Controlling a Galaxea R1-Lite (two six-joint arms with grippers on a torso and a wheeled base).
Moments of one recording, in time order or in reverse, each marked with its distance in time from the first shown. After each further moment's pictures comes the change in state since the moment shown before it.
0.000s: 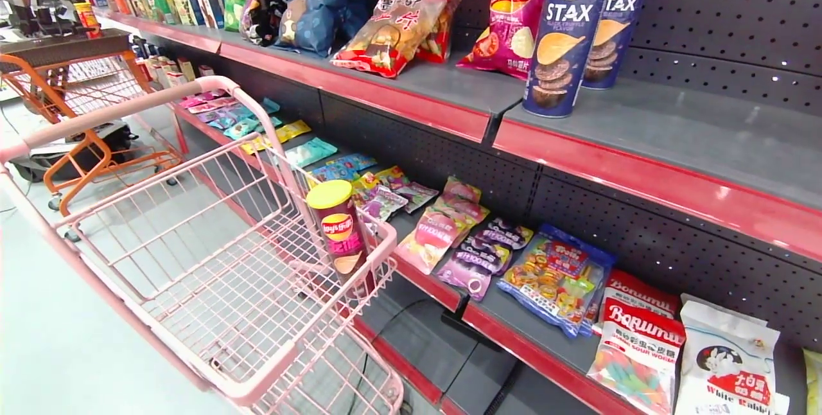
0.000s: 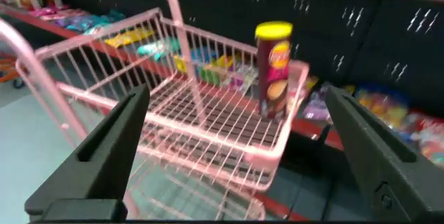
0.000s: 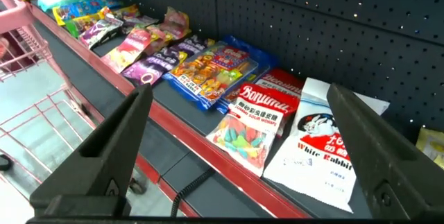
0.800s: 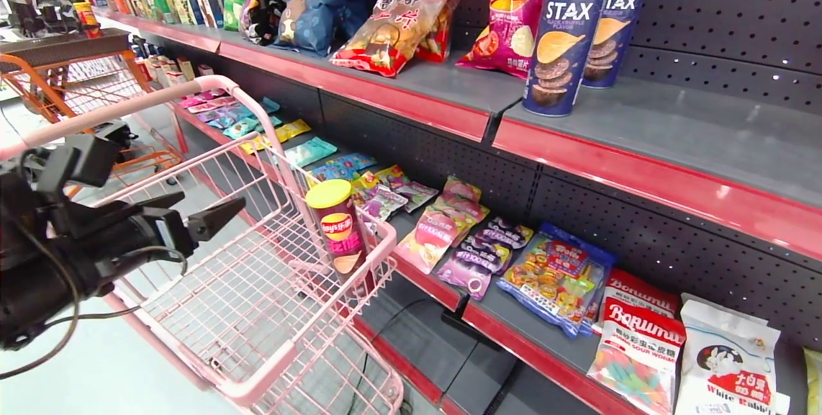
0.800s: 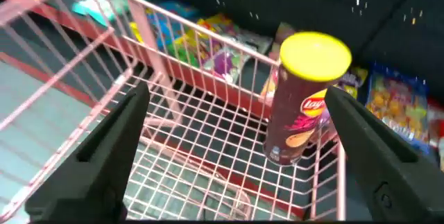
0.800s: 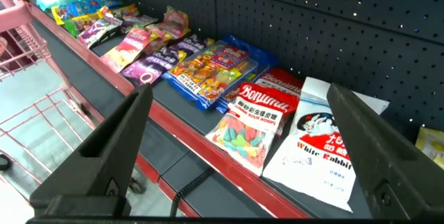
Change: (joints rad) left arm -0.028 1.357 -0.214 -0.857 -0.115 -0.004; right arm 0.000 0.000 0.001 0.000 -0.001 -0.001
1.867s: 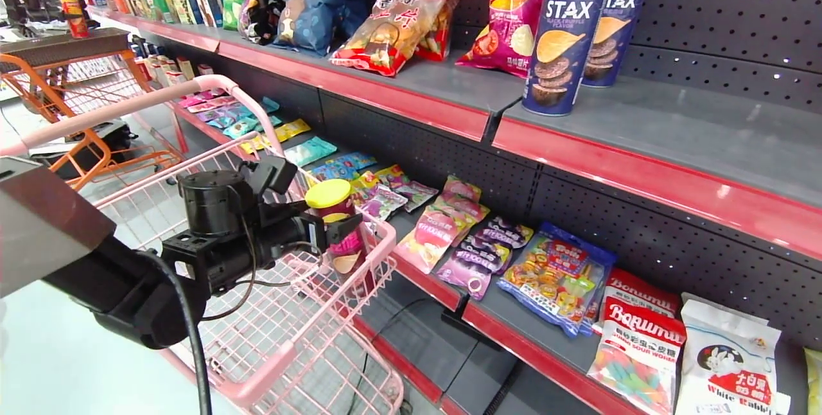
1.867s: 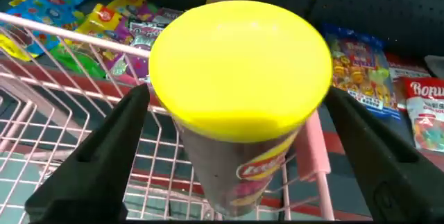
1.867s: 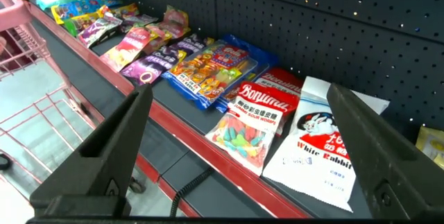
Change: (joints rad) left arm -0.250 0.516 -0.252 -0.213 -0.020 0.017; right arm 0.000 0.000 0.000 0.001 0.000 0.000
